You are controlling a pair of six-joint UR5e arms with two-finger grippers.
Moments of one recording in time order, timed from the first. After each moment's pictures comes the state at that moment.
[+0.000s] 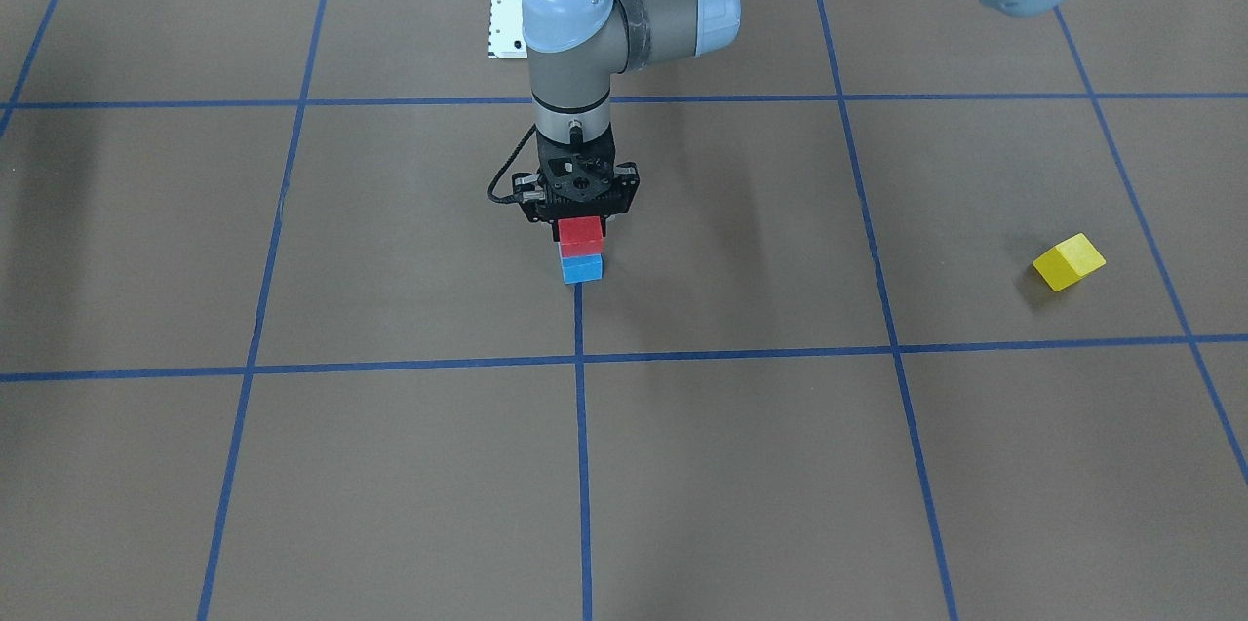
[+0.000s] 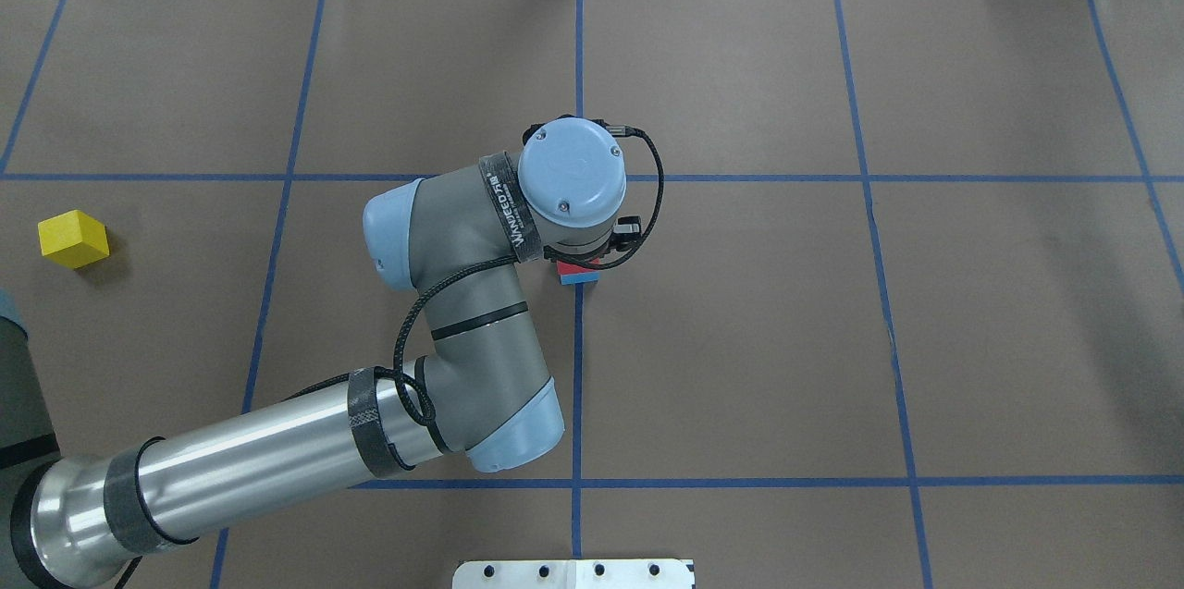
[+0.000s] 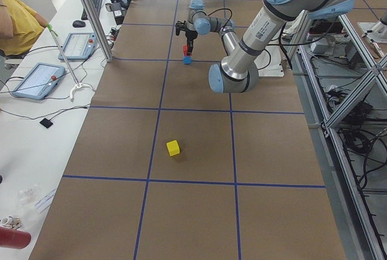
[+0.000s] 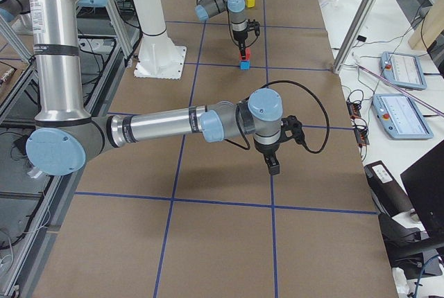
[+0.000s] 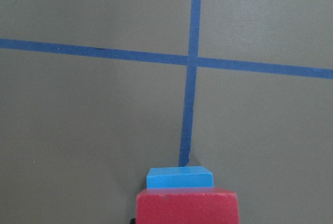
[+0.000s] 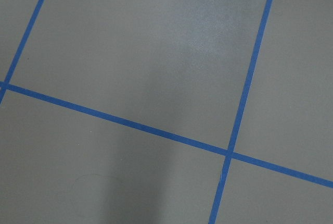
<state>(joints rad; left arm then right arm) -0.47 -2.49 -1.46 -1.57 -1.71 -1.33 1.54 -1.55 1.74 -1.47 2.38 -0.06</state>
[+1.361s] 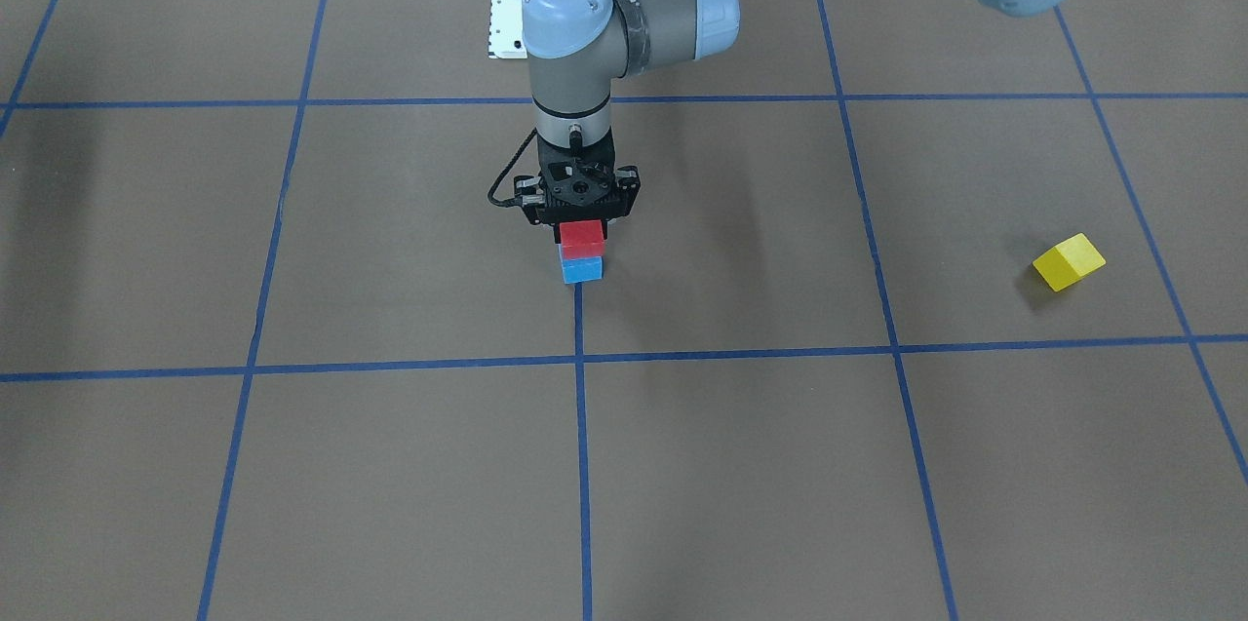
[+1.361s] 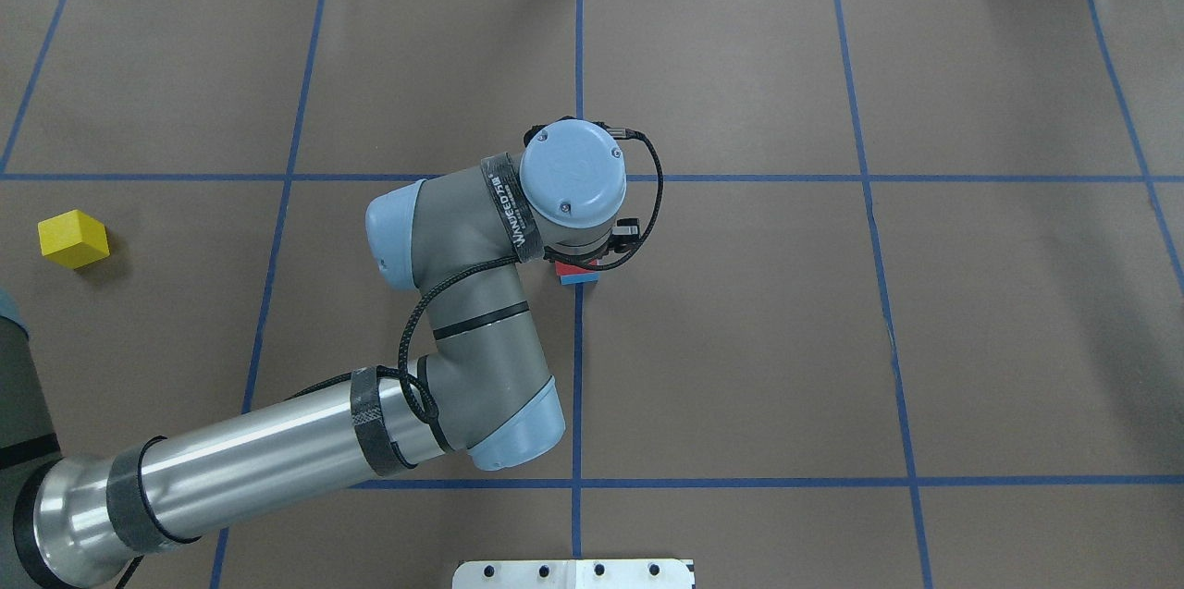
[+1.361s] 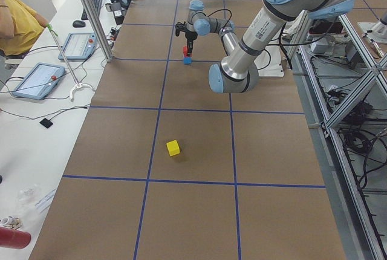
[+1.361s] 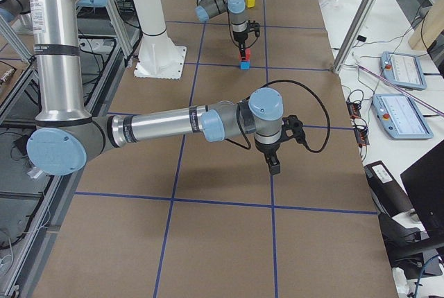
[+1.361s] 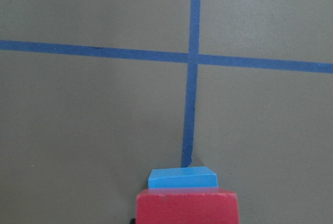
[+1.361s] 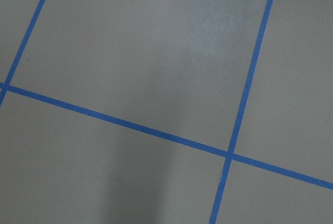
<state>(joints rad) -0.47 -2.49 -1.44 -1.57 -1.71 -1.32 1.54 -1.54 1.73 -1.47 2.38 -0.05</state>
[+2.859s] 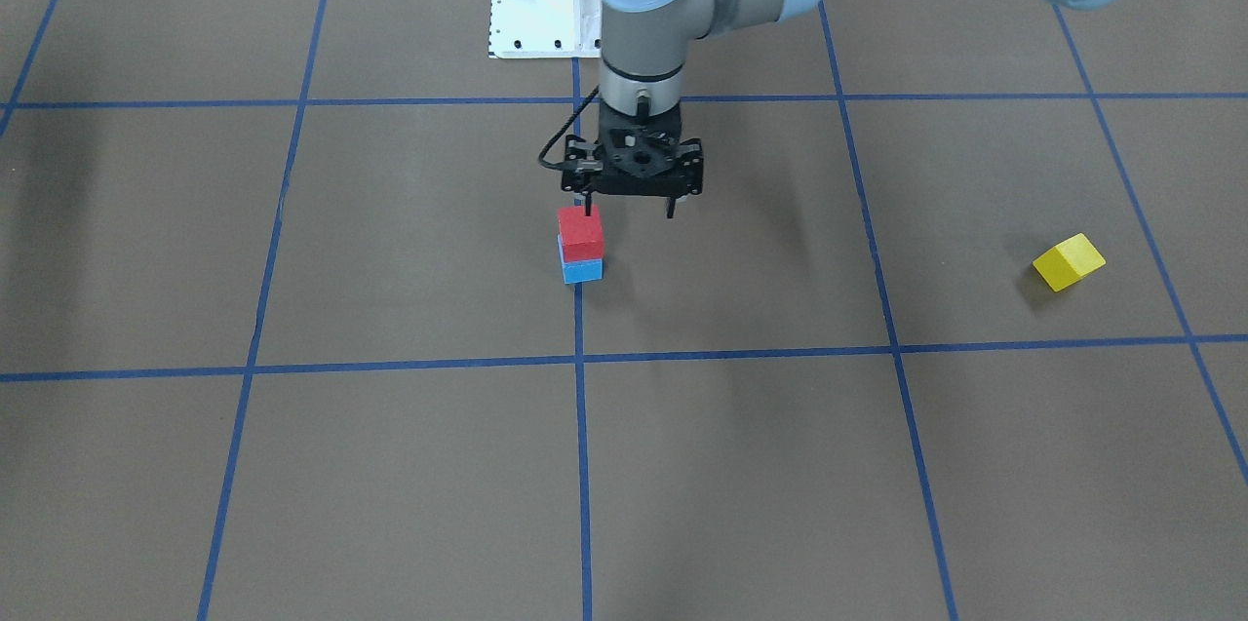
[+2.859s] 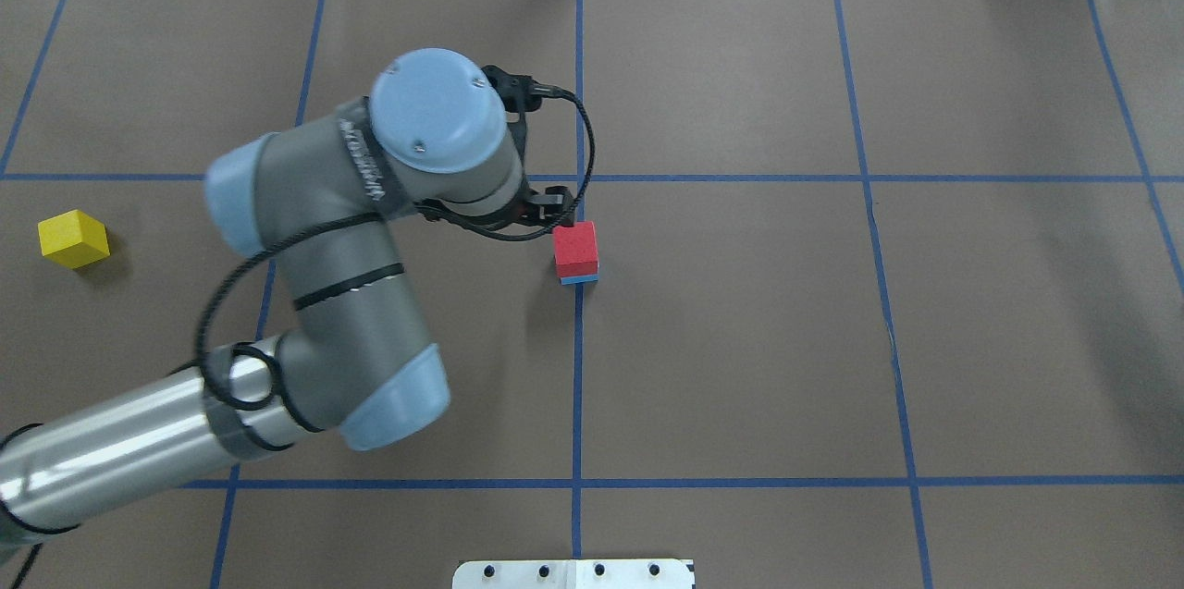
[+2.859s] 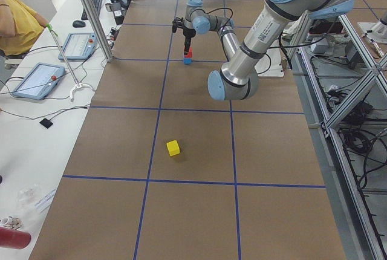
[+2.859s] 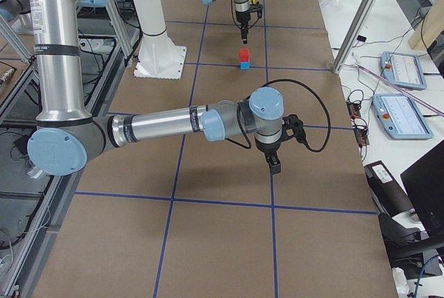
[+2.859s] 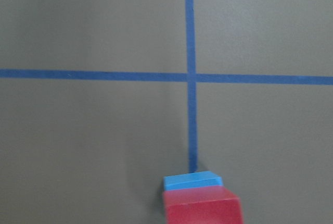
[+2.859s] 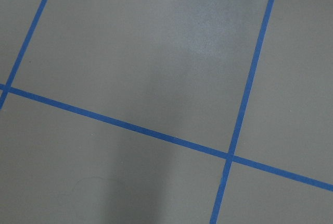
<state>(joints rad) -0.60 -2.27 -1.79 -1.49 -1.84 -1.06 1.54 -1.54 1.74 -1.47 2.38 -0.05</state>
